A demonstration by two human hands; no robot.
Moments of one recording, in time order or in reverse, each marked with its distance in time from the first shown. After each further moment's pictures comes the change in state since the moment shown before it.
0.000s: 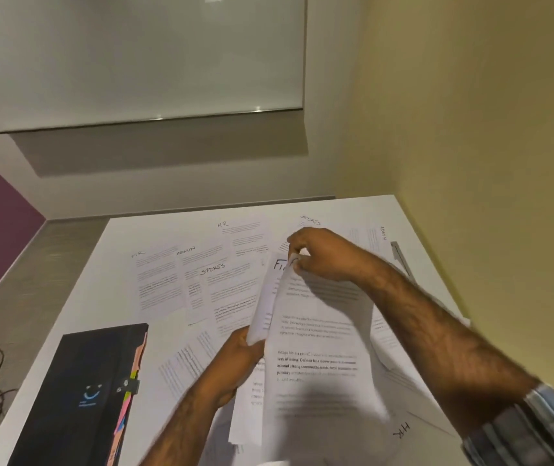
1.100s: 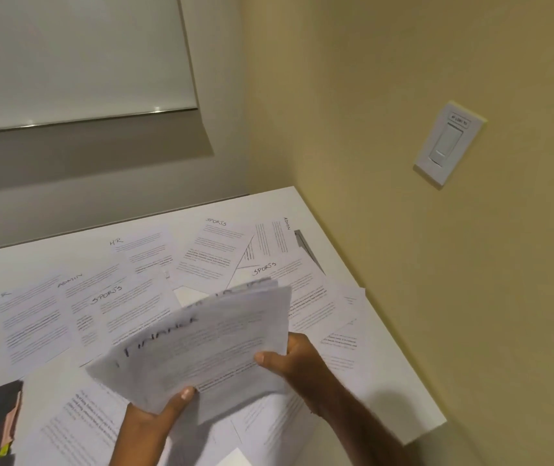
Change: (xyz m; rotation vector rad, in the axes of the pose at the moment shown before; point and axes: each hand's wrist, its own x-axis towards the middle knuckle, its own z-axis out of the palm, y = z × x) left_hand -0.014 -0.051 0.053 -0.025 0.332 0.123; right_hand -0.175 0.081 0.118 1.112 0.295 0.433
